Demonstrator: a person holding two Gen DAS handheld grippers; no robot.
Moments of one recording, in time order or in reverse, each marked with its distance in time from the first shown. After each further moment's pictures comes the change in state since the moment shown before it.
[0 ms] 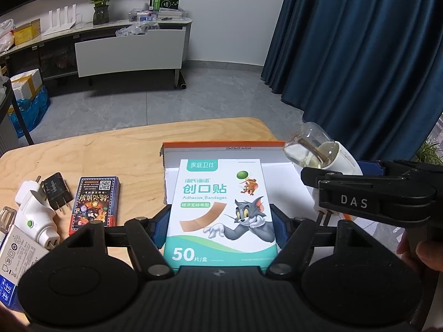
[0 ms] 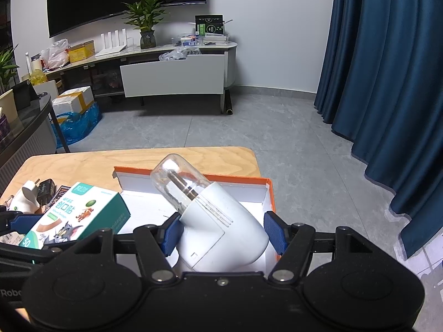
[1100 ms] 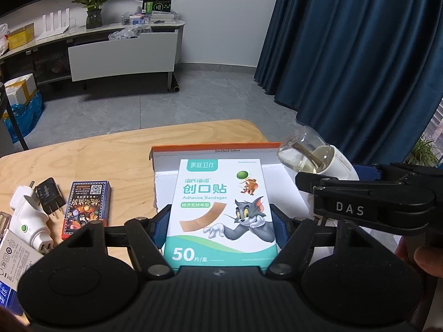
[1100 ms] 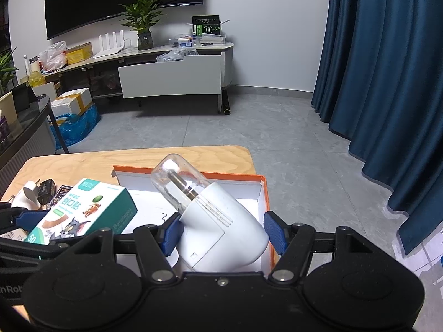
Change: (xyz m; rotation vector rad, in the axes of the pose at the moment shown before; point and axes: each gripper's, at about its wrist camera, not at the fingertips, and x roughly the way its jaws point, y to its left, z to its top) left arm 0.002 -0.006 0.000 0.024 -0.010 -0.021; right arm -0.010 -0.005 -0.004 0.008 0.004 -0.007
